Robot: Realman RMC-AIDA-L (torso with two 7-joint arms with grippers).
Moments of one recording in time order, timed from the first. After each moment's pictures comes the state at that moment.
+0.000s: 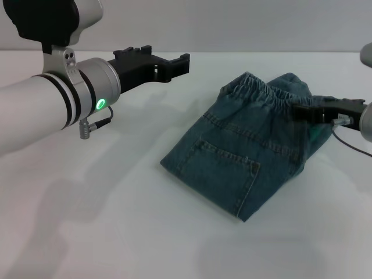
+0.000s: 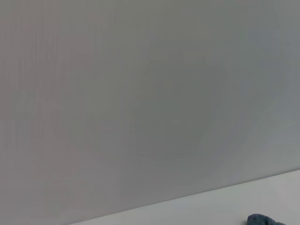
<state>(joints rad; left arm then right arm) -0.29 -2.06 -1.32 -1.43 2.41 -0.43 0.26 0.20 2.07 1.48 1.41 -2.67 0.65 -0.10</state>
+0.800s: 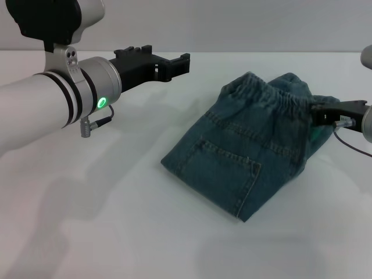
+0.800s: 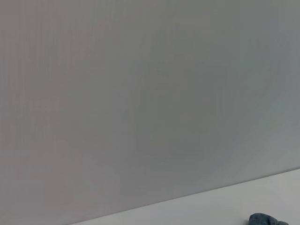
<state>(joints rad) -0.31 -2.06 -1.33 -1.42 2.41 -0.42 0.26 0.19 2.07 1.48 1.42 -2.67 0.66 -0.11</state>
